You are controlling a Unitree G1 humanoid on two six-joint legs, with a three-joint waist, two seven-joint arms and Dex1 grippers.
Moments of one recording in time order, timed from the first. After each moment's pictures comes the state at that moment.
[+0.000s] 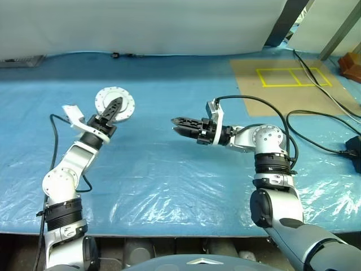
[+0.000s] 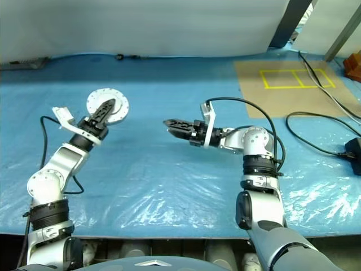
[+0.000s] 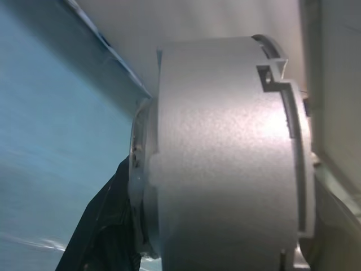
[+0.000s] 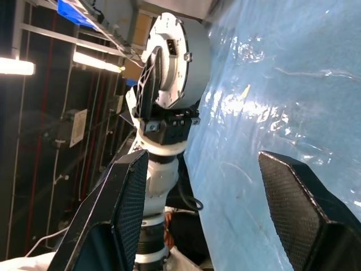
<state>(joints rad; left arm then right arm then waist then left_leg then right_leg) -0.33 0.29 0.48 0.00 -1.22 0.64 -0.17 -0.77 -0.16 -0.29 0.37 0.87 1.42 0.64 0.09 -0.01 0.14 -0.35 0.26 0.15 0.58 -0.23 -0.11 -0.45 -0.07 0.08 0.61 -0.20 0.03</state>
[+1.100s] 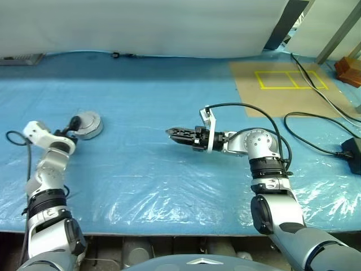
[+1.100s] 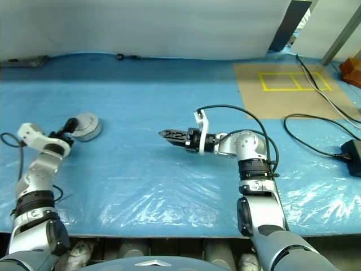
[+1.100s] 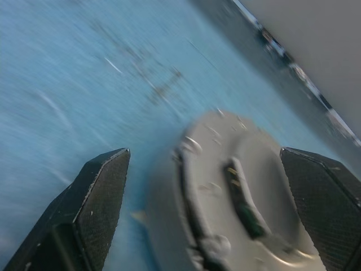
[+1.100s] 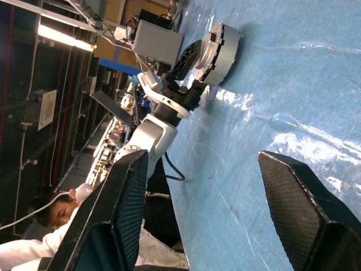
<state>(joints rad) -0.44 0.44 0.63 0.51 -0.76 0.35 -0.14 -0.73 -0.17 -0.16 0.36 0.82 1.33 0.68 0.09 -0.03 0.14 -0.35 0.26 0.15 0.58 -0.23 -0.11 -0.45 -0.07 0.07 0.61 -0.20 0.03</state>
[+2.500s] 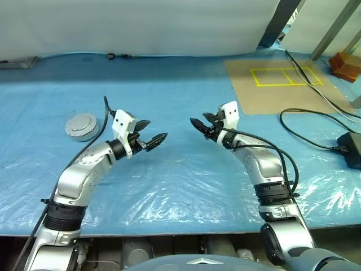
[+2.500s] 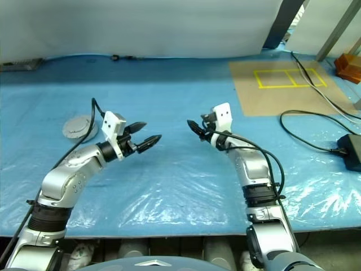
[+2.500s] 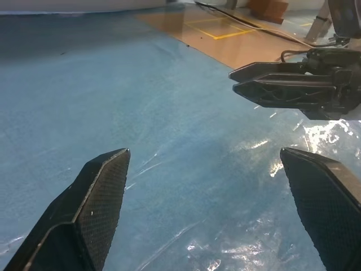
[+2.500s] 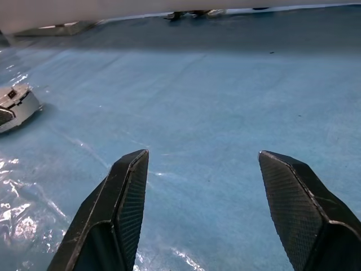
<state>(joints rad) -0.28 0.45 -0.01 -0.20 -0.53 0.50 -0.60 -0.49 -0.22 0.00 0.12 0.30 0.47 0.50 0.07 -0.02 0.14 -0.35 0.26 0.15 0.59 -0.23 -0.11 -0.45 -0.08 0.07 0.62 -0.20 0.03</state>
